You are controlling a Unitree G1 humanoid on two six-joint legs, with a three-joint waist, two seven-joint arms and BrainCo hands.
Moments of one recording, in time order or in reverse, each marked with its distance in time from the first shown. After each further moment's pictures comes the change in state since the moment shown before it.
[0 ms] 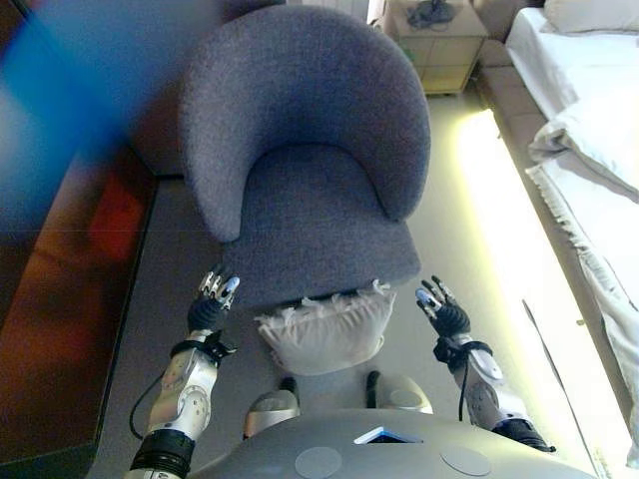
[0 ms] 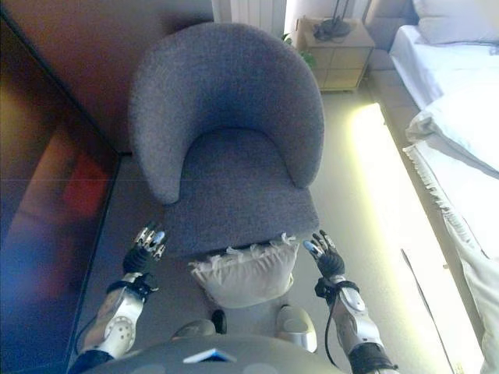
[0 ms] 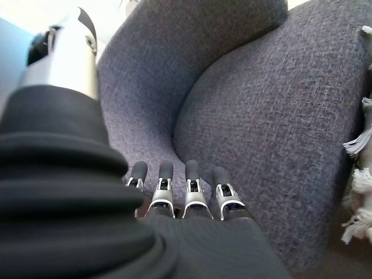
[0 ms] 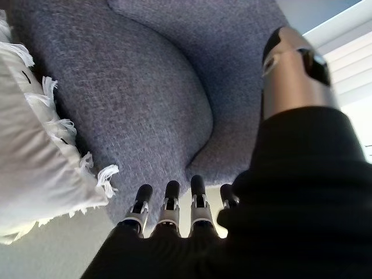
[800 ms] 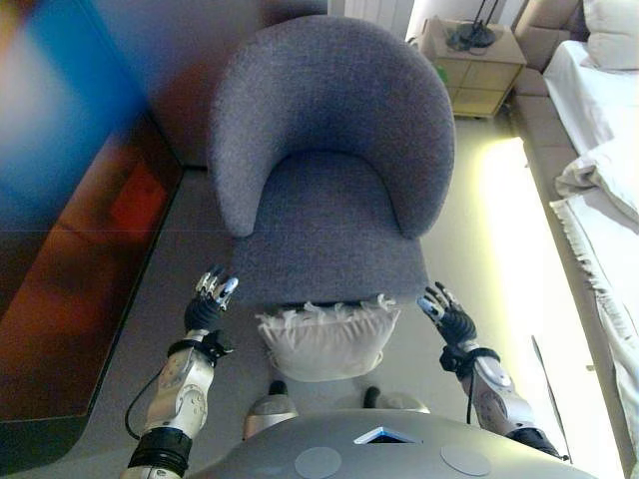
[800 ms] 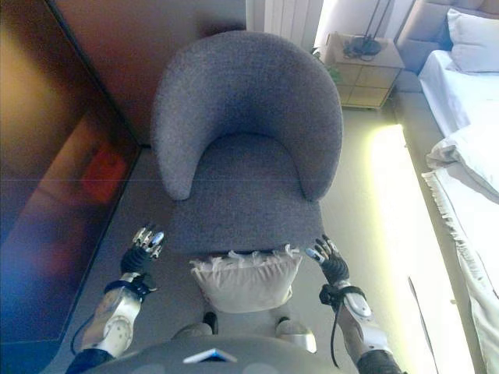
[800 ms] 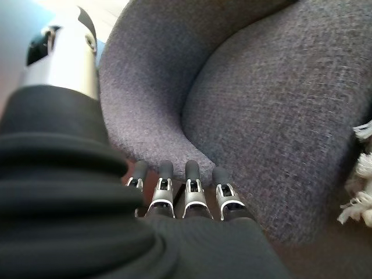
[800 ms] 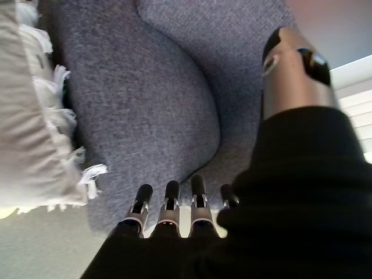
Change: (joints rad) left arm -0.009 -0.013 -0.017 0.011 0.080 0.003 0.012; right arm -0.010 -0.063 0.048 -0.049 -0.052 -0.001 -0.050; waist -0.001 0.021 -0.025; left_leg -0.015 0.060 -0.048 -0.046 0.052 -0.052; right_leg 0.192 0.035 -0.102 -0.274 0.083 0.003
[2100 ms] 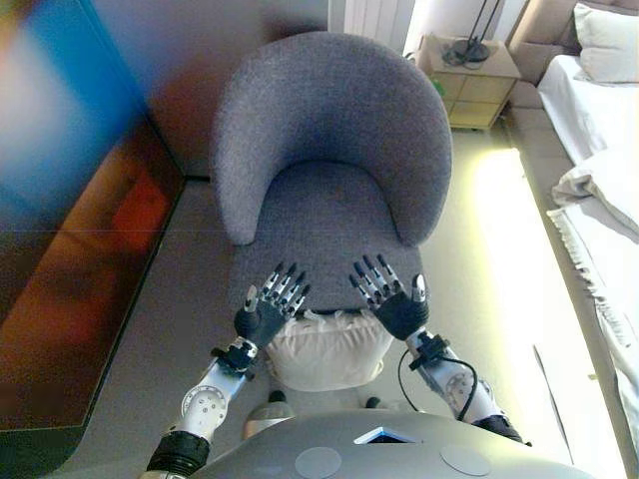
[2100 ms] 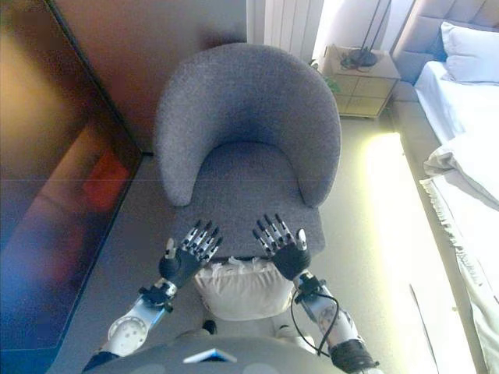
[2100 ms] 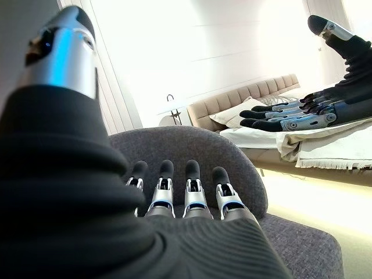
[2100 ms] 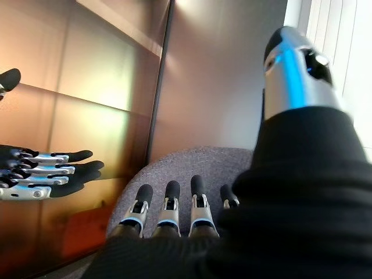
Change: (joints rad) left arm 0.022 -0.072 -0.060 -0.057 -0.563 0.349 -0.563; right arm -0.020 0.150 0.022 -0.069 0.759 0.353 0.540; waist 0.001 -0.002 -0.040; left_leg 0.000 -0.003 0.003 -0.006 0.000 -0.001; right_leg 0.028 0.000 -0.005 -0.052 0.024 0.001
